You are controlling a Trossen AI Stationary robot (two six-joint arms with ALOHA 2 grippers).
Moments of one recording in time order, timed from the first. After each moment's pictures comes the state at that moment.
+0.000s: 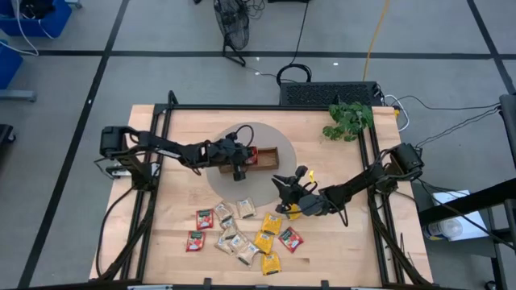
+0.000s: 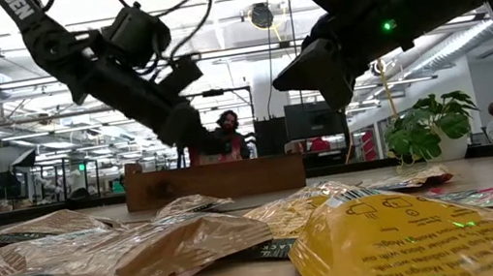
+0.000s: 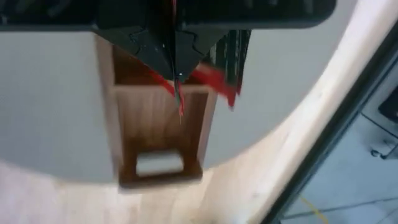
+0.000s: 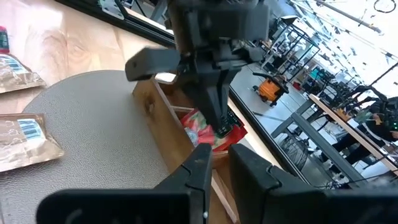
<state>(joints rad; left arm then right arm) 0.17 1.65 0.68 0.41 -0.17 0.20 0.37 1.78 0.68 0.78 0.99 -0.29</state>
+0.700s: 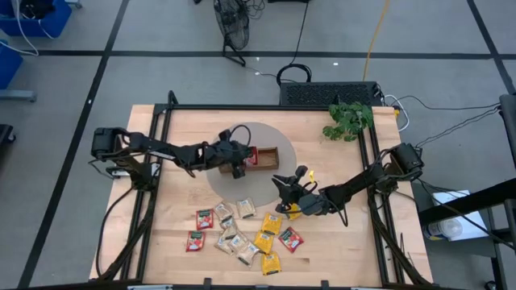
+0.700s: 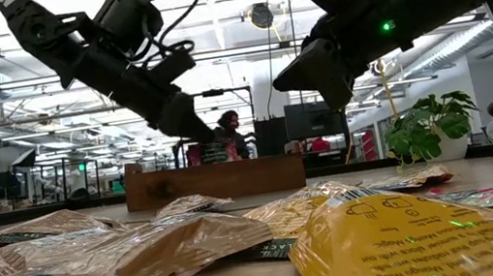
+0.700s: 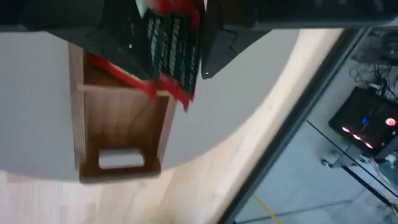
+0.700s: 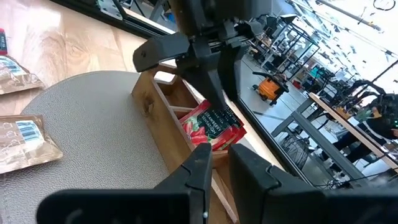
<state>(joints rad) 0.13 1.57 0.68 0.33 -0.37 0.16 0.37 1.78 0.68 0.78 0.99 -0.28</state>
